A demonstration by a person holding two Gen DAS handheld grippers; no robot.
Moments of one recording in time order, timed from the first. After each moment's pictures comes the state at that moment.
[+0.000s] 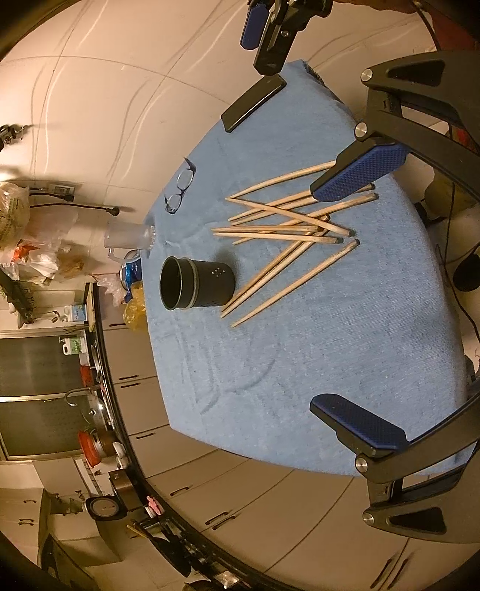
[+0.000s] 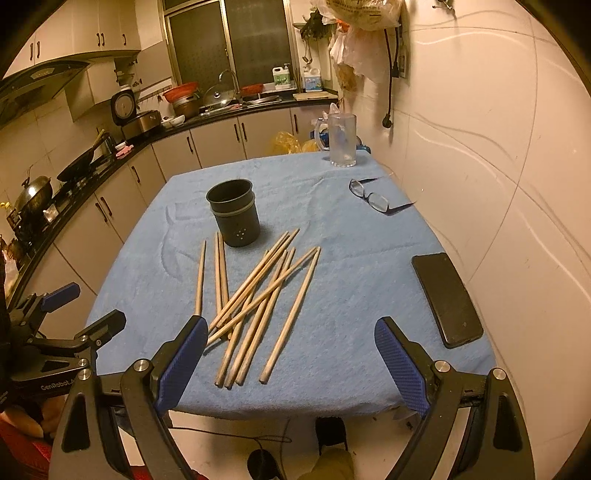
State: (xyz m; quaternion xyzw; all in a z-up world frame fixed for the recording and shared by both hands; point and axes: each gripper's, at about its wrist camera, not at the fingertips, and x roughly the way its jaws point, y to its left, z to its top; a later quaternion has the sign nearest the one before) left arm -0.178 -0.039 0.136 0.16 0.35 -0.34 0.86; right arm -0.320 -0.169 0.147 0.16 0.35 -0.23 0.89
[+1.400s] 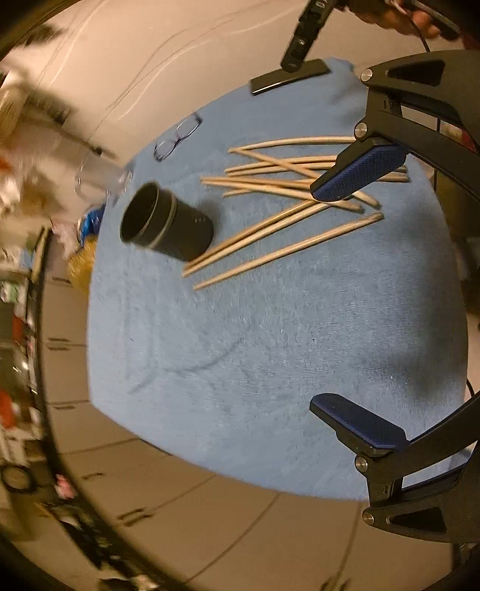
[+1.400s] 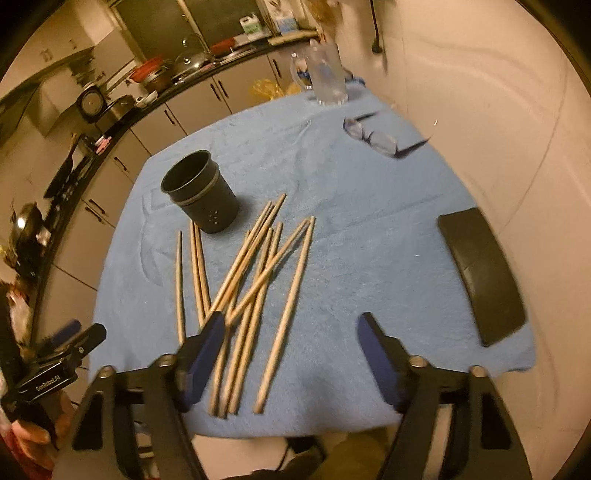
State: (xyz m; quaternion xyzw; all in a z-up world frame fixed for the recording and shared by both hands) left arm -0.080 -0.045 0.102 0.08 0.50 -0.28 0.82; right arm -0.256 -0.258 0.103 0.29 0.43 -0.20 0.83
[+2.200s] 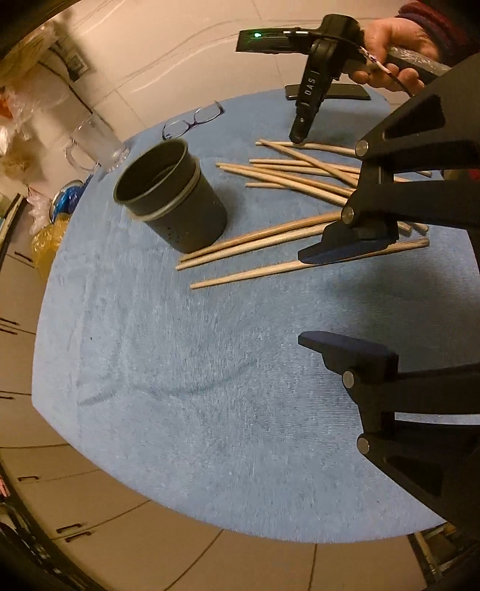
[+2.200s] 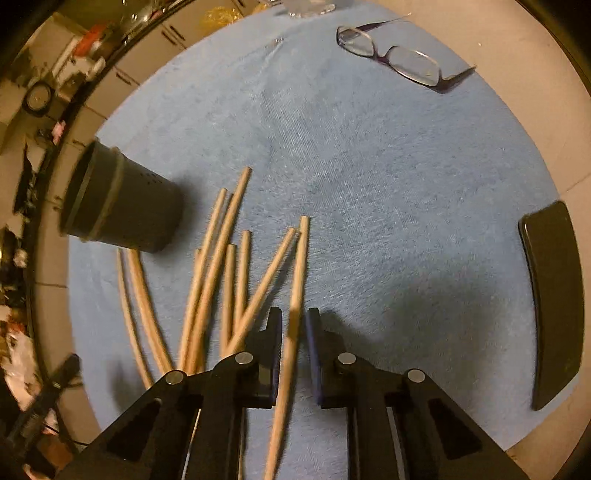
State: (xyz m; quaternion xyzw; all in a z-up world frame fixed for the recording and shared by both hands) left arm -0.008 -0.078 0.071 0.03 0.60 -0.27 0.76; right arm -0.139 -0.324 0.012 0.35 0.56 -0.19 0.73
